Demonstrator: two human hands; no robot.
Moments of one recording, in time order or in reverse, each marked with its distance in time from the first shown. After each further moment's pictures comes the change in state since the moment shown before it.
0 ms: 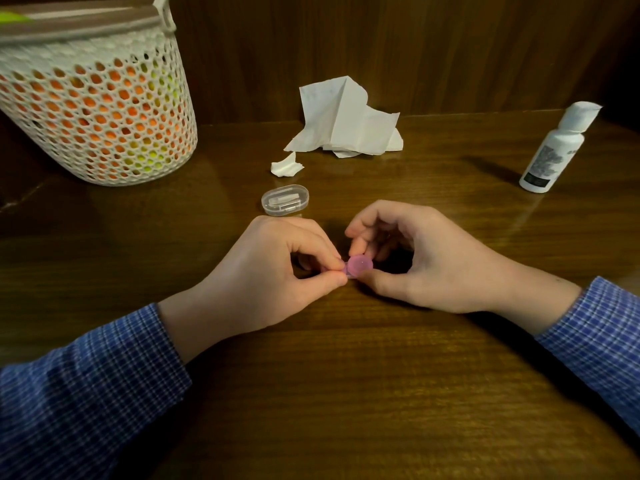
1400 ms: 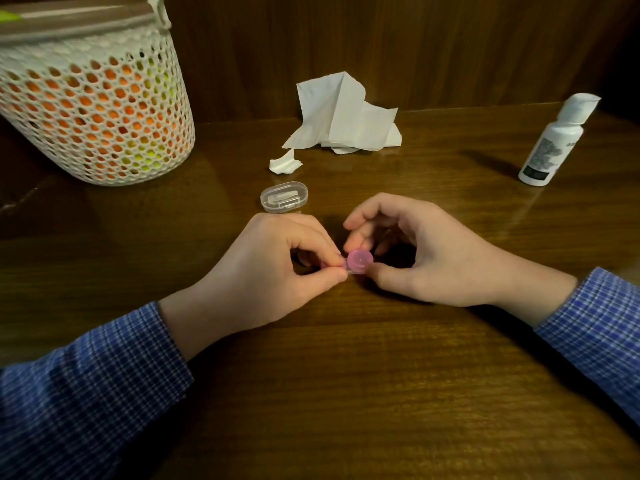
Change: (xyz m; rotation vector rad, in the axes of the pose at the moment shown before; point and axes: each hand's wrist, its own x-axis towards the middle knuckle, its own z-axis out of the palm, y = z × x) left_hand 0.000 -0.001 0.001 -0.010 -0.001 -0.001; right_hand -0.002 0.002 0.000 0.065 -0.008 -0.003
